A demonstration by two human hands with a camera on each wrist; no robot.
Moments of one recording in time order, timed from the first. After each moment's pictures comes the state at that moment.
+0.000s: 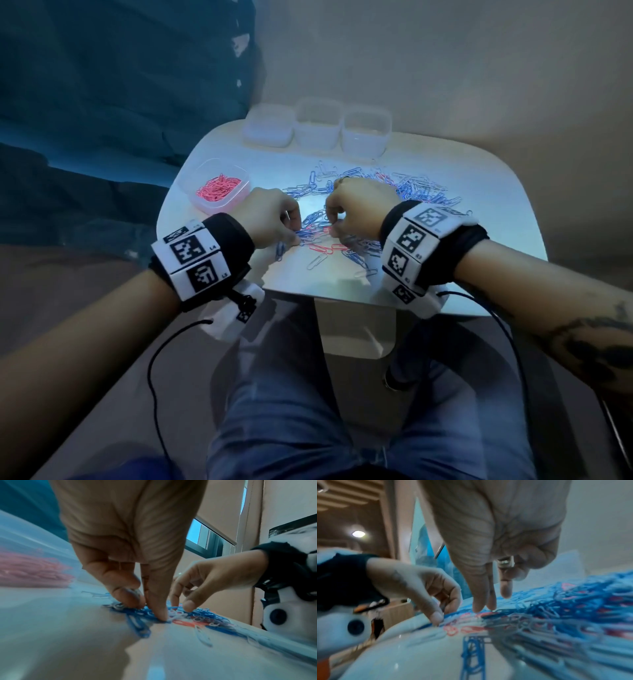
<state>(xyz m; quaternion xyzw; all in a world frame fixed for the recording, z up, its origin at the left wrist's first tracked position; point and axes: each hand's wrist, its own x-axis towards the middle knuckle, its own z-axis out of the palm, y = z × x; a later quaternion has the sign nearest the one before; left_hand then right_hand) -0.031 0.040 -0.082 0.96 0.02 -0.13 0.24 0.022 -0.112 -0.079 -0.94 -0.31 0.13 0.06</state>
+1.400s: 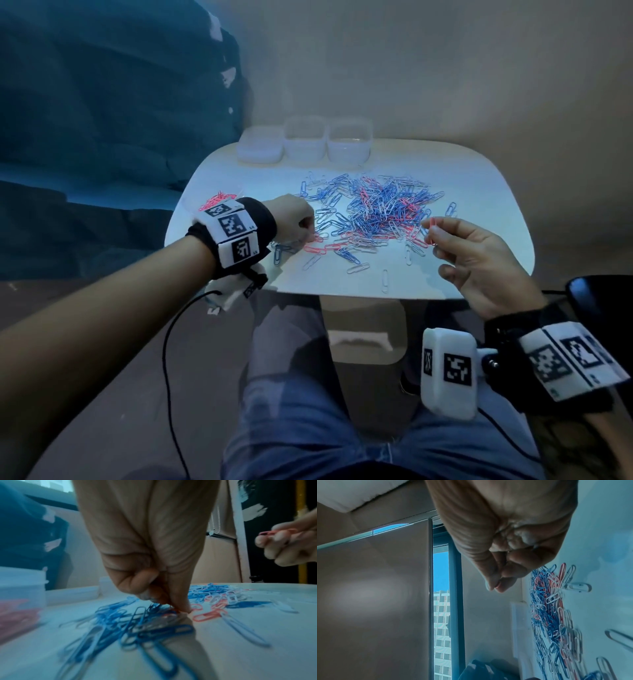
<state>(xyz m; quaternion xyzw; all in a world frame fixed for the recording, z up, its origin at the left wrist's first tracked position) -0.009 0.011 -0.075 0.97 -0.09 -0.20 0.05 -0.061 -0.232 -0.089 -0.61 0.09 0.13 0.77</state>
